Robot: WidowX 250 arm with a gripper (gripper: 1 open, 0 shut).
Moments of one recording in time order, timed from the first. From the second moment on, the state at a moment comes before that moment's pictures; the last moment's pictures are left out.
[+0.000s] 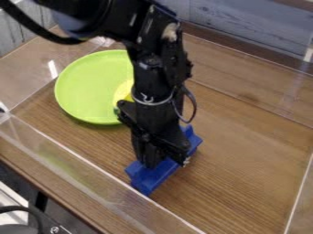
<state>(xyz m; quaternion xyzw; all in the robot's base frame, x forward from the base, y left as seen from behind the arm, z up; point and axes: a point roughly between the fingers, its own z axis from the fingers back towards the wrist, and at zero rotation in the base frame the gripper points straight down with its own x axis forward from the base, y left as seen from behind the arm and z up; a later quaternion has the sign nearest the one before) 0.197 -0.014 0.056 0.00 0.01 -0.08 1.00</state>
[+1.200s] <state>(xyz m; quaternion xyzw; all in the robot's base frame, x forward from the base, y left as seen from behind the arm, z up) 0.193 -0.003 0.050 0.00 0.01 -0.06 1.00</state>
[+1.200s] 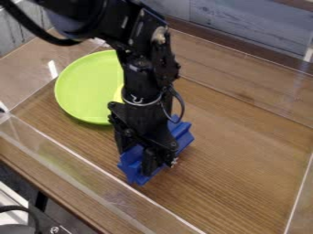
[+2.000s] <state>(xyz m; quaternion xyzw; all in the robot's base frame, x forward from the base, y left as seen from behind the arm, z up) 0.197 -0.014 0.079 0.01 0.04 0.04 1.00</state>
